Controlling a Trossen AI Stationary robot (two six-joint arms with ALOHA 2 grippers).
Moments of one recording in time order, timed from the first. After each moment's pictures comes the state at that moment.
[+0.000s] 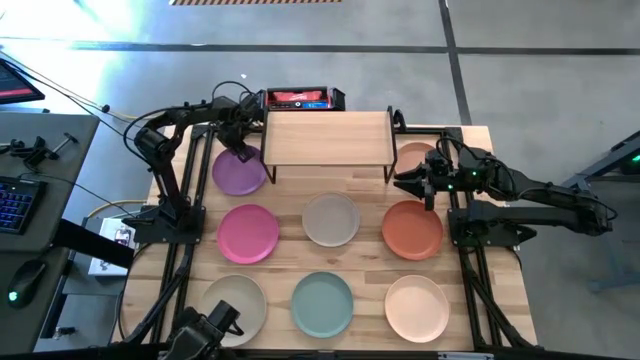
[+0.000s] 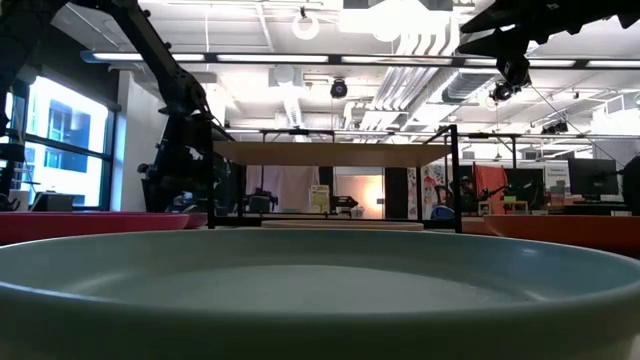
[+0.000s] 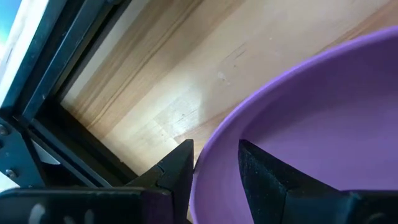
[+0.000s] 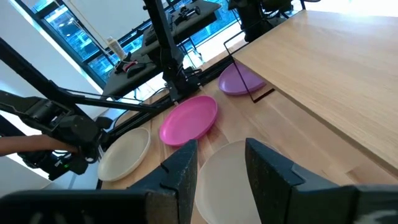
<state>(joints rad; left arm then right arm) 1.02 1.86 1.15 -0.93 -0.27 0.20 -0.26 0.59 0.60 -0.24 -0.16 0.47</state>
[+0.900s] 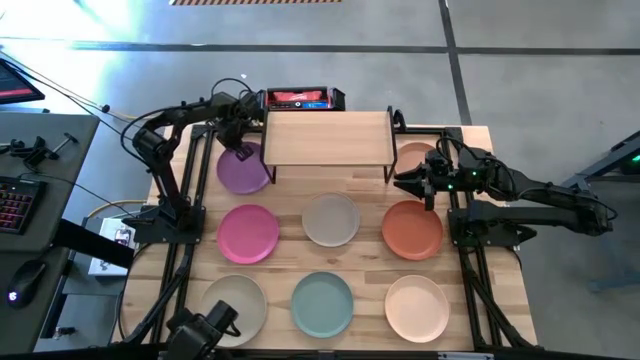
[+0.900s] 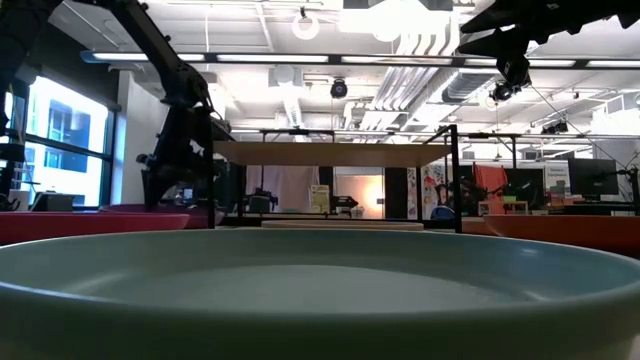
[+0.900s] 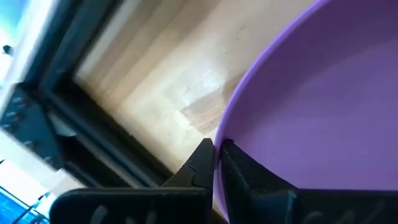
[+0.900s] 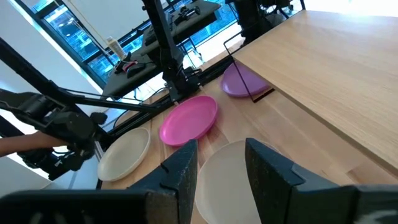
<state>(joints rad) 1.02 1.84 1.21 -1.04 -0.30 0.17 -0.26 0.59 0.60 -0.24 -0.16 0.47</state>
